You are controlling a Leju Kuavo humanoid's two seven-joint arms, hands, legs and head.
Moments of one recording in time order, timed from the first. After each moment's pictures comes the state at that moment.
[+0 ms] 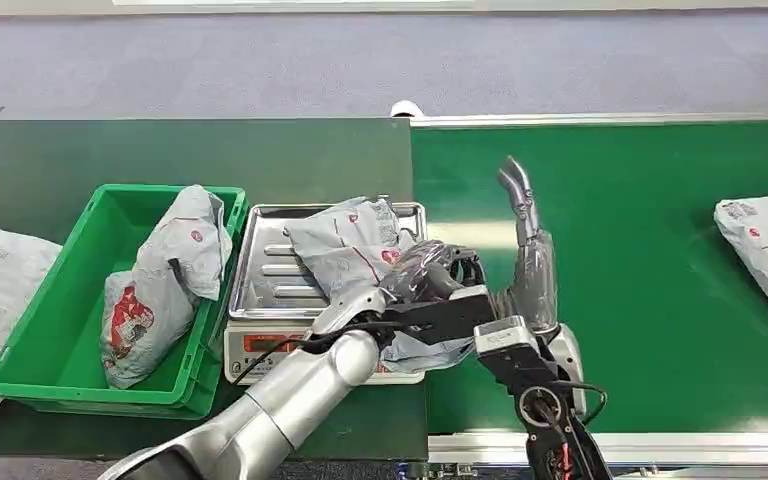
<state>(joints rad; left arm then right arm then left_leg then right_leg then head) -0.69 -0.34 -0.59 -0.68 -0.66 0.11 -0.21 -0.25 0.11 0.41 -1.56 0.56 -0.40 -0.45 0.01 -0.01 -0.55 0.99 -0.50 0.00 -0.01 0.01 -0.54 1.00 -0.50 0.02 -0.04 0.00</state>
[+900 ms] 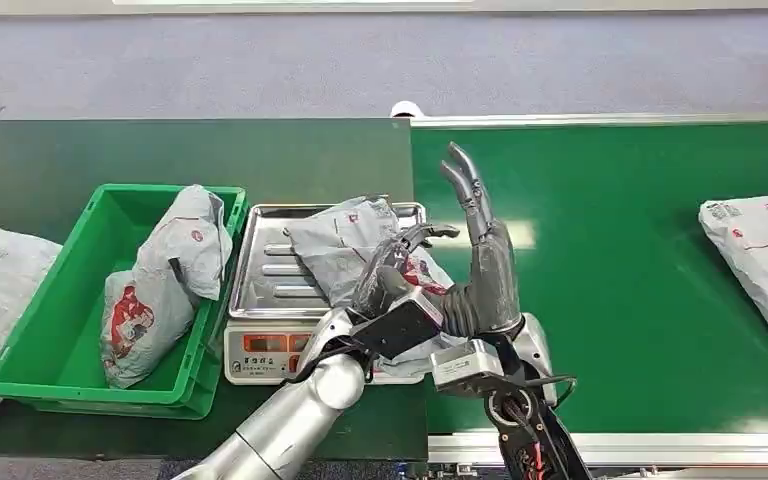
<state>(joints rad) -0.54 -0.33 -0.51 -0.86 -0.43 0.39 -0.43 -0.30 0.15 0.50 -1.57 0.57 -0.39 -0.48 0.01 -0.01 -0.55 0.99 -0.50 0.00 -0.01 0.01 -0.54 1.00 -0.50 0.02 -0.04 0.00</state>
